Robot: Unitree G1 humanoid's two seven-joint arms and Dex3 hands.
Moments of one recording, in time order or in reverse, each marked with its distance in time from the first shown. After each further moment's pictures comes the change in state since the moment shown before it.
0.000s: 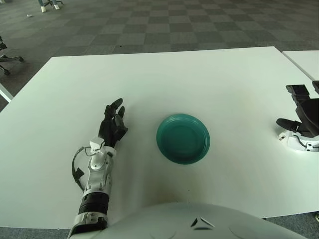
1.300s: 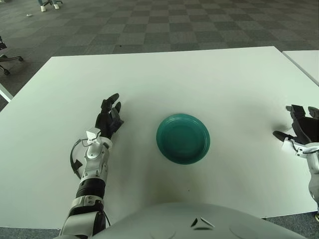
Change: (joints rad) left arm -0.123 0.059 0.040 0.149 -0.036 0.008 -0.026; right arm -0.018 0.033 0.130 0.316 0.112 0.089 -0.177
